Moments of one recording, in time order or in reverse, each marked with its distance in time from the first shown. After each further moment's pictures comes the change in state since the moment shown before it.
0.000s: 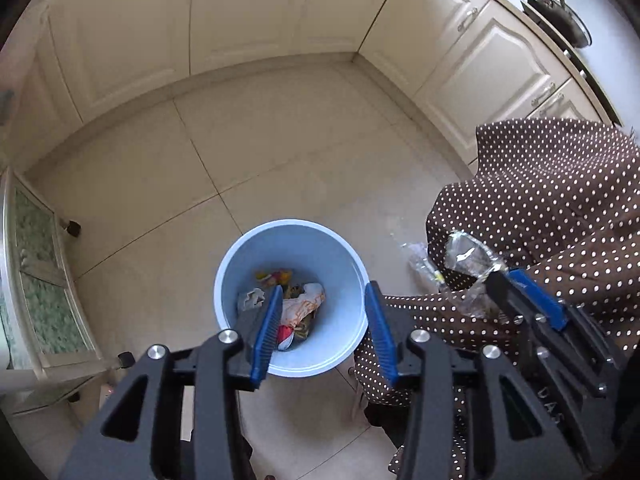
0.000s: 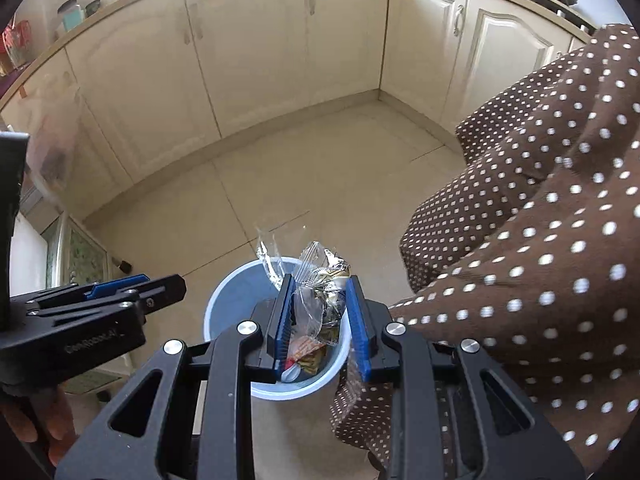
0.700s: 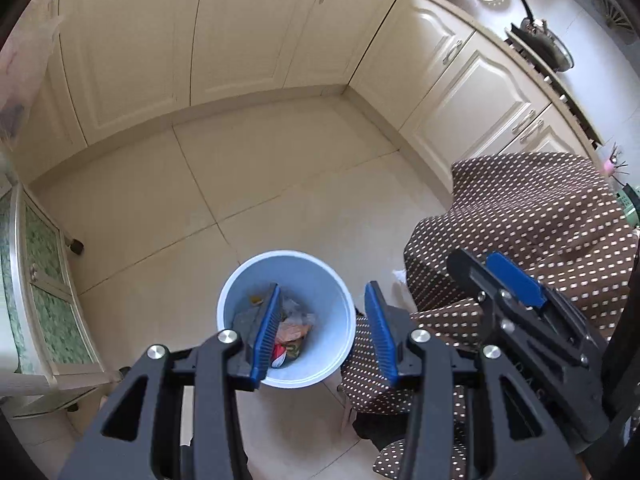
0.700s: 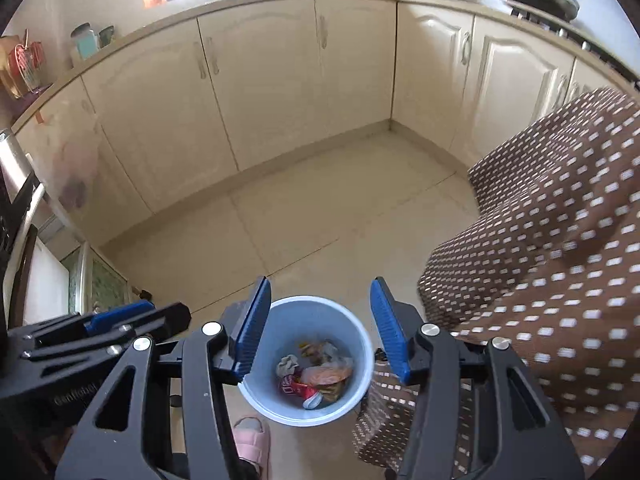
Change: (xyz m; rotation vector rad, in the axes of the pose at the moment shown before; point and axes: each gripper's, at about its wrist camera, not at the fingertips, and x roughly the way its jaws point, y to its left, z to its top) left arm -0.064 -0.006 0.009 0.007 -0.112 -0.042; right arm -0.037 0.010 0.035 0.003 -0.120 0.030
